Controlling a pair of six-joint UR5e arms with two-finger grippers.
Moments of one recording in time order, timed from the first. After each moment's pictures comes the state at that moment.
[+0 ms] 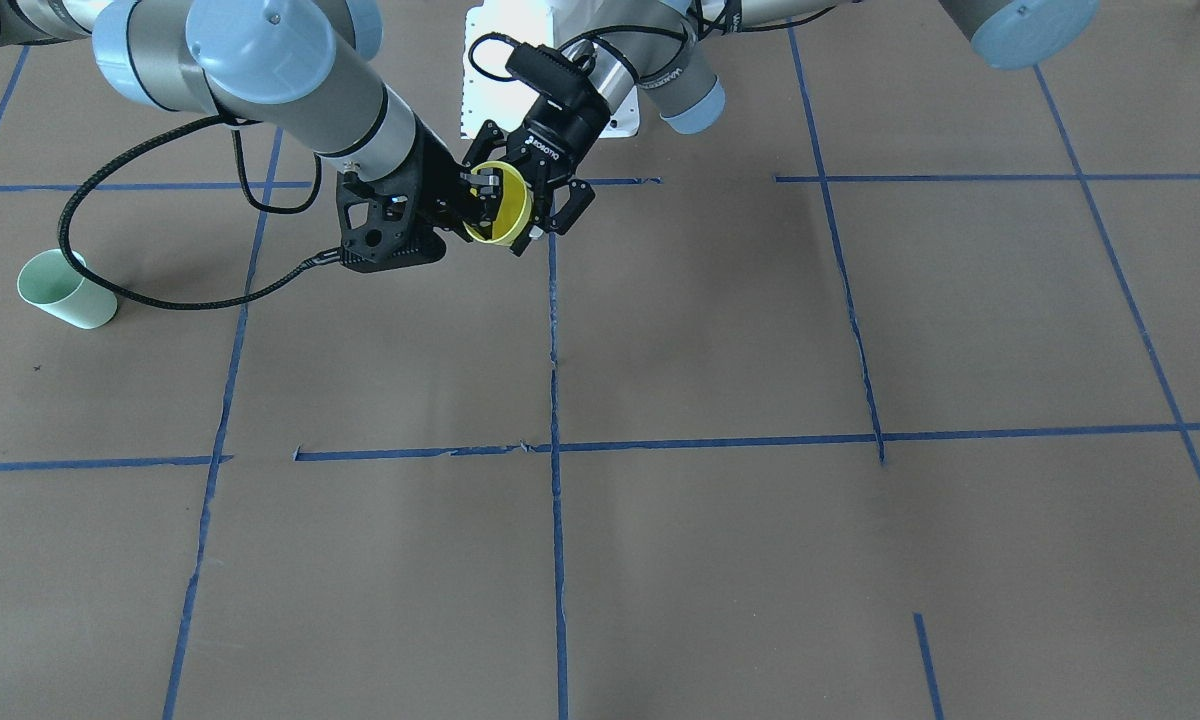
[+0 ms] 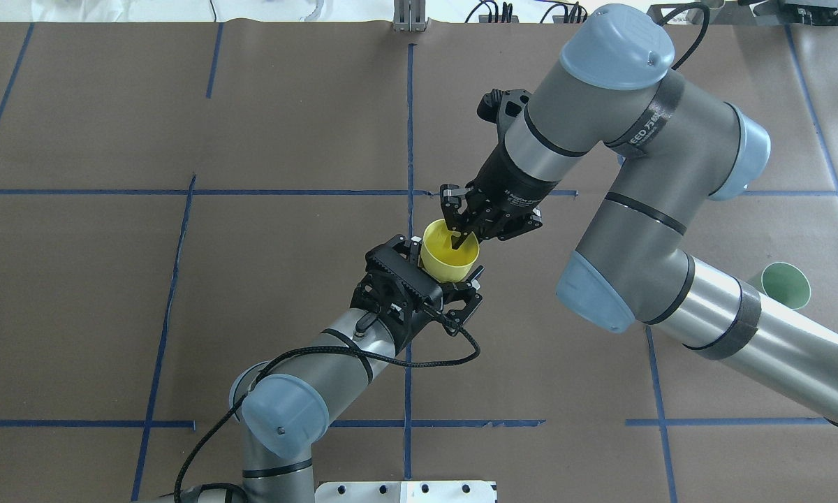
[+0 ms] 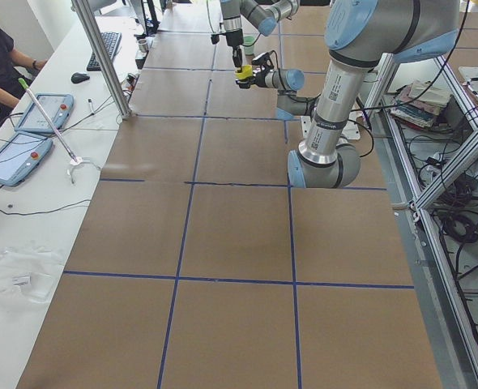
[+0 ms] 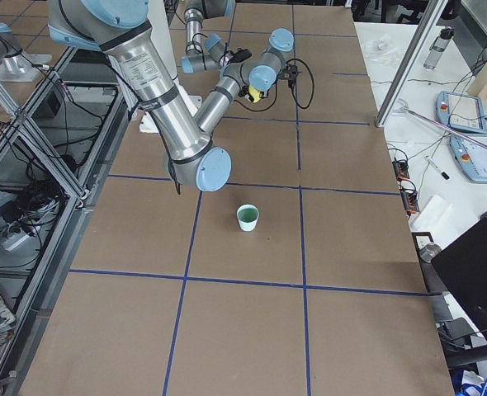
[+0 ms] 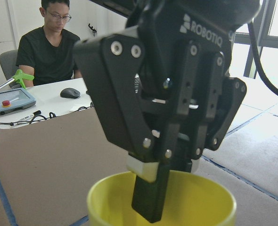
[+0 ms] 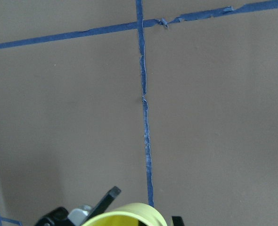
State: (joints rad) left arm -0.20 -2.22 -1.54 -2.71 -0.98 -0.49; right arm 0.72 -0.94 1.79 -1.51 2.35 1.23
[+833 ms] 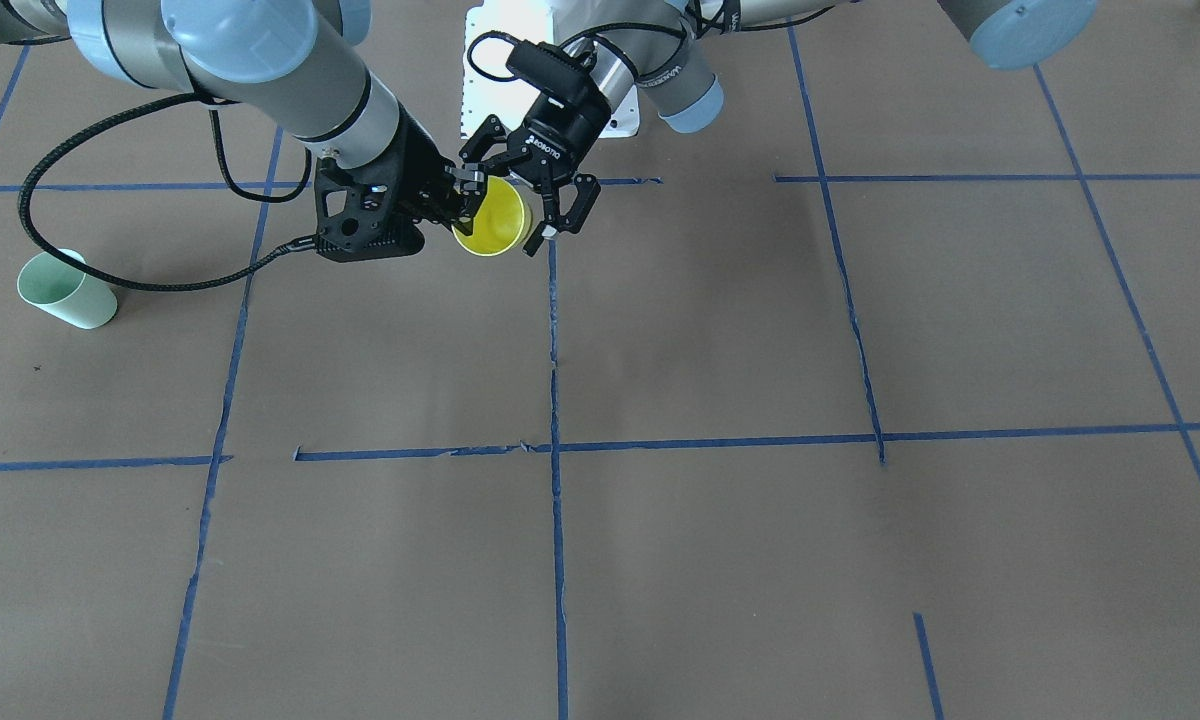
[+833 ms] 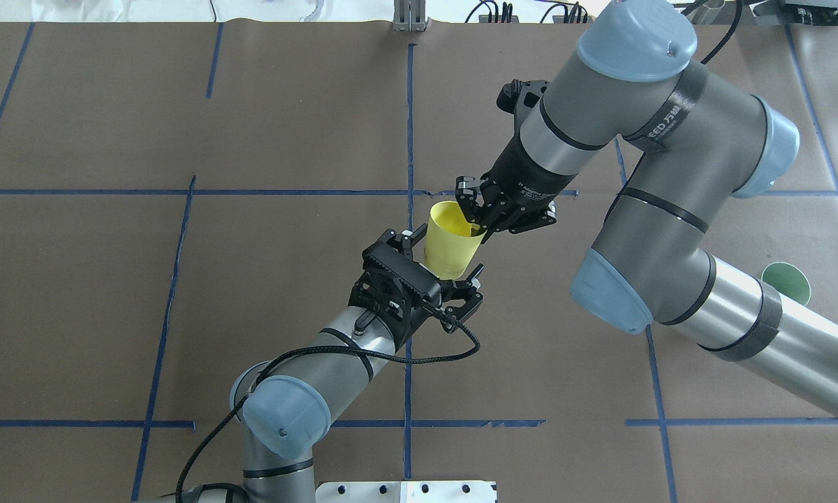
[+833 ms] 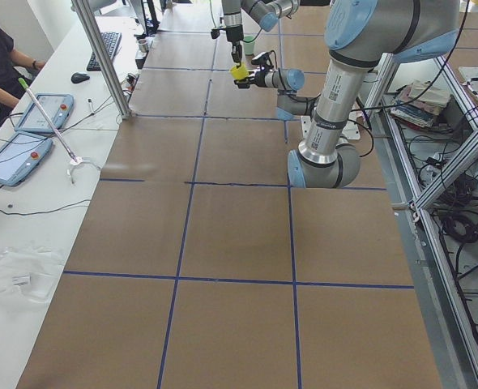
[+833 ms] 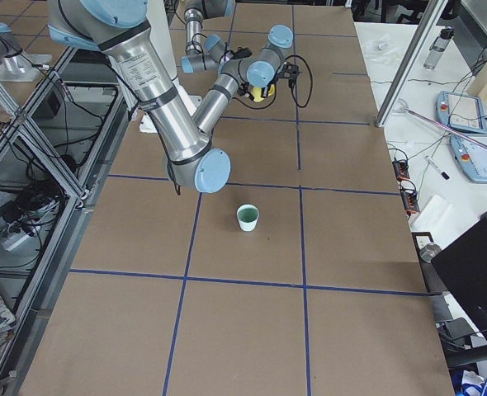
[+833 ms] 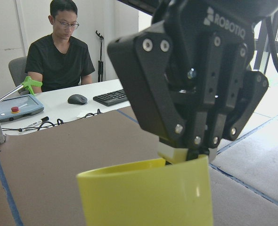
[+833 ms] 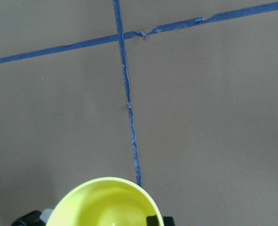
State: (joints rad) left arm -0.20 -2.23 -1.54 -2.71 -0.94 -0.49; right arm 0.74 -0.95 1.85 -1.58 2.31 1.28
